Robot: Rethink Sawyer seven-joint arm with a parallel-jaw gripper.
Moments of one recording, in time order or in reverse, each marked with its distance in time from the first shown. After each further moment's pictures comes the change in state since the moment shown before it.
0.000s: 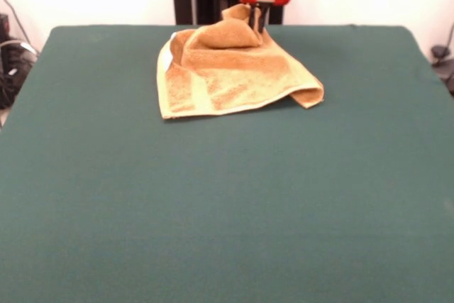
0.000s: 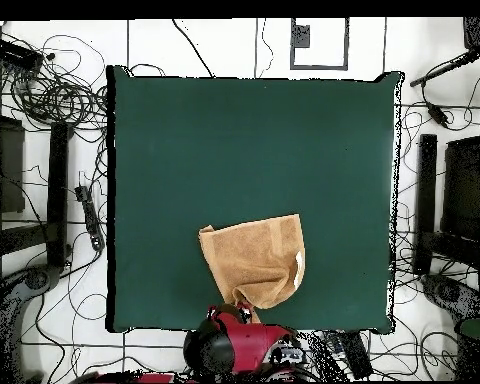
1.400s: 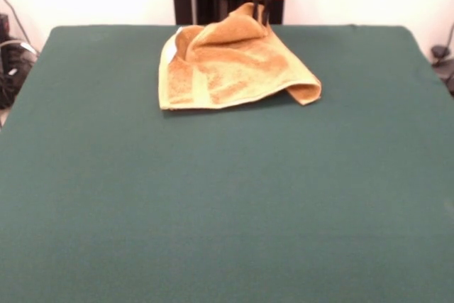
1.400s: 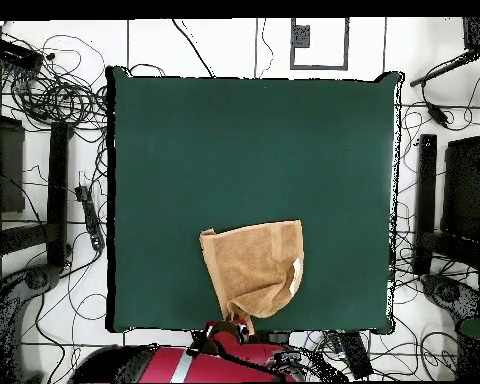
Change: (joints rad) arm -0.016 0.076 -0.004 0.087 -0.022 -0.201 0.000
